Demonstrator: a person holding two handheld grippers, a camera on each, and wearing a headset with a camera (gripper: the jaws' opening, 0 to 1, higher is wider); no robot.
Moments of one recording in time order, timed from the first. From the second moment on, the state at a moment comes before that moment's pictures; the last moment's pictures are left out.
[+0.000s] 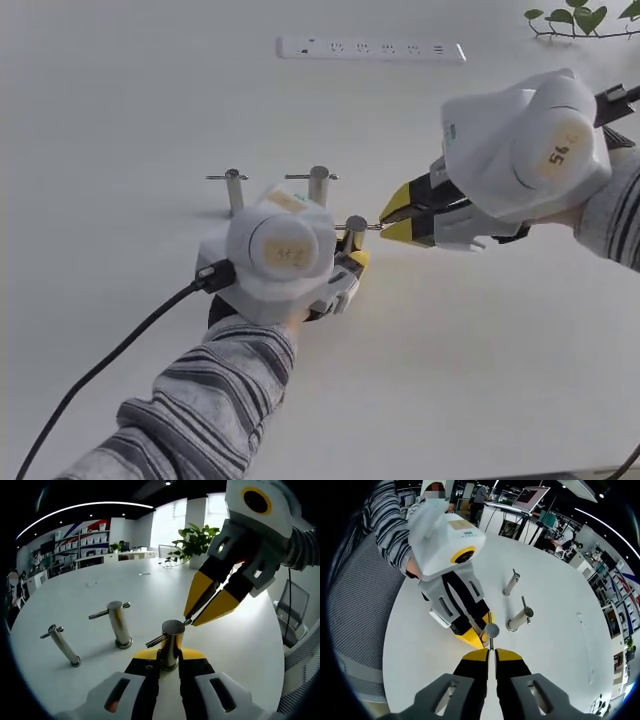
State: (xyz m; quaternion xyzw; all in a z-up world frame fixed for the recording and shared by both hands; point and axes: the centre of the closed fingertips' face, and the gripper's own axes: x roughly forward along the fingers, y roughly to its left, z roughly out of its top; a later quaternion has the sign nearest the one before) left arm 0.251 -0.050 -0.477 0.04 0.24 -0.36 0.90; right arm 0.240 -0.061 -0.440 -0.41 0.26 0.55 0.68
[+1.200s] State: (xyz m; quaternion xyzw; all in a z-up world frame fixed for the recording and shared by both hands) left arm 0.234 -0.031 -0.470 0.05 0.26 -0.36 0.89; right arm 0.234 -0.042 -0.437 -0.28 0.30 0.55 0.73
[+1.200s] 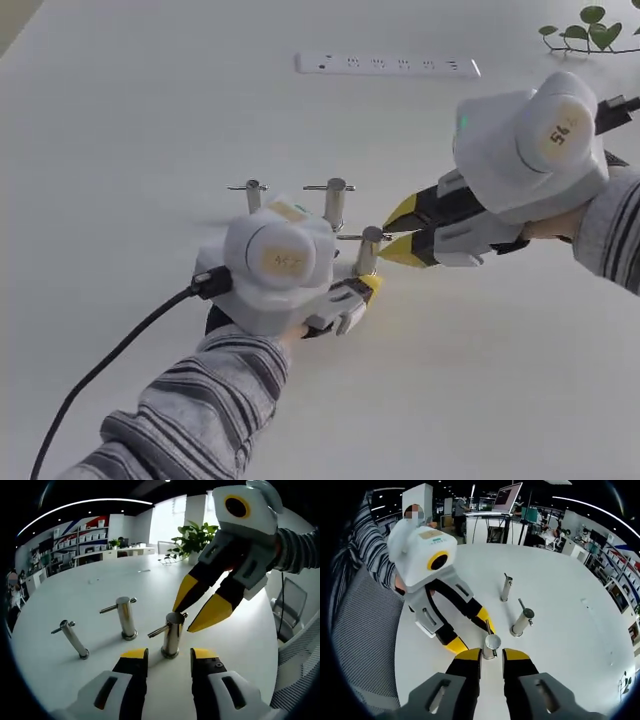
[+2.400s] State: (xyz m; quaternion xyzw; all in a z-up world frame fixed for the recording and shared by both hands) left arm 0.228 0.028 -0.439 0.03 0.24 -0.34 0.91; right arm 0.244 -0.026 -0.449 -0.24 0.32 0.55 0.73
